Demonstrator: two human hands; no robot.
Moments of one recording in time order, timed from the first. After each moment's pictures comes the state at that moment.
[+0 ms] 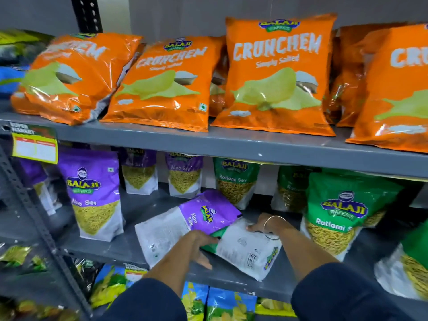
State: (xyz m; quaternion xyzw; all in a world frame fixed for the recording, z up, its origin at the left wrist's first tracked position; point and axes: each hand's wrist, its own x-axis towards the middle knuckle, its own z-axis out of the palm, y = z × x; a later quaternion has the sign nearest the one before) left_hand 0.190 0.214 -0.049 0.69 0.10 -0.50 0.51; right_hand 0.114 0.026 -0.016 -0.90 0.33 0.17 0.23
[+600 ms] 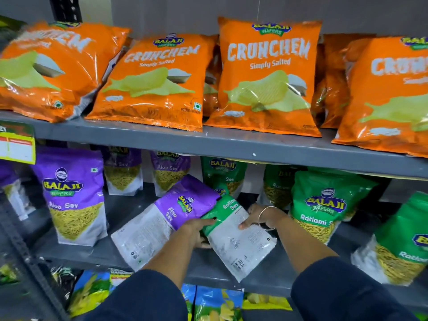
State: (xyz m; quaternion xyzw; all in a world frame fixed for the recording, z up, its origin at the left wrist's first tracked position) left_hand 0.198 0.192 -0.035 0.59 0.09 -0.48 0.64; right_hand 0.109 0.021 0.006 -0.90 0.32 0.15 0.27
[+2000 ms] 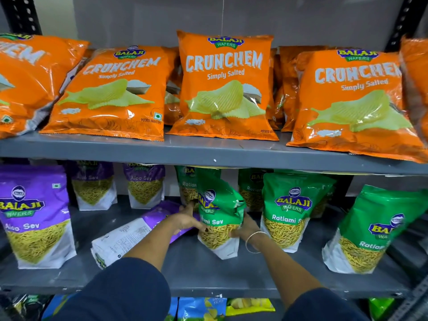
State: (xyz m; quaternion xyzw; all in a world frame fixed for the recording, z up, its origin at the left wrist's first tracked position) left_hand 0.201 0.157 0.000 0.81 -0.29 -0.32 0.39; right_hand 0.072 0.007 -0.040 -0.81 0.36 -0.09 0.46
